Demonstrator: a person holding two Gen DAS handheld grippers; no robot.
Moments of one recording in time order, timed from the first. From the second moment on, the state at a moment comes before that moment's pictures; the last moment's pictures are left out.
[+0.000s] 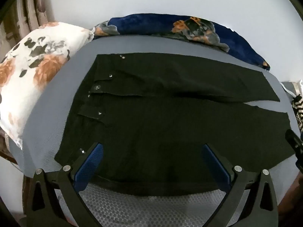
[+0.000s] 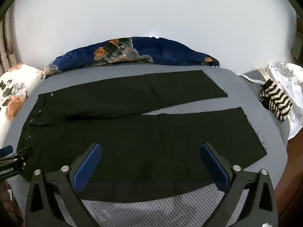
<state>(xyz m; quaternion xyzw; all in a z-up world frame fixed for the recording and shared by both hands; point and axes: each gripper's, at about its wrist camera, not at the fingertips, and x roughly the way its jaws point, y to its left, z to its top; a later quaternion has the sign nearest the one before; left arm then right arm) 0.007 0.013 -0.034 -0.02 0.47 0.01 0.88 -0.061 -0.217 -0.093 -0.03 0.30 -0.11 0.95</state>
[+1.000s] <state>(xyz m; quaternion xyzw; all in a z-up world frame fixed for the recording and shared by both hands) 0.008 -0.002 -0.031 0.00 0.46 -0.02 0.89 -0.054 -0.218 -0.096 -0.02 0.31 -0.10 0.95</state>
